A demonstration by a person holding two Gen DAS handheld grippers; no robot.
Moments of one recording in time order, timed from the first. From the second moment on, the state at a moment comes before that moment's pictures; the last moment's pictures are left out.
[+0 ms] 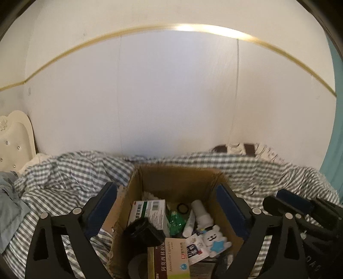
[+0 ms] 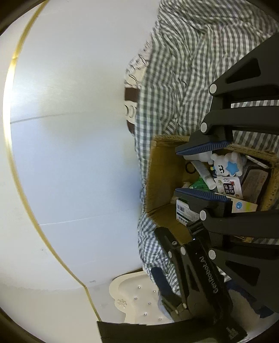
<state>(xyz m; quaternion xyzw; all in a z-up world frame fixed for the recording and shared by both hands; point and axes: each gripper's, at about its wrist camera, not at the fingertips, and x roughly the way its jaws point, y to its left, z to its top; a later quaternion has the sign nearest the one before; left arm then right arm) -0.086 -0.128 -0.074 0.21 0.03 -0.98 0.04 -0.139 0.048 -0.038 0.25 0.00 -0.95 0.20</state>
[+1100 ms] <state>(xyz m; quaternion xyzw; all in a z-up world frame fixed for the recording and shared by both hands) 0.035 -0.029 0.019 0.09 -0.03 -1.00 0.02 0.010 0.182 0.068 0.09 -0.03 -0.99 0.09</state>
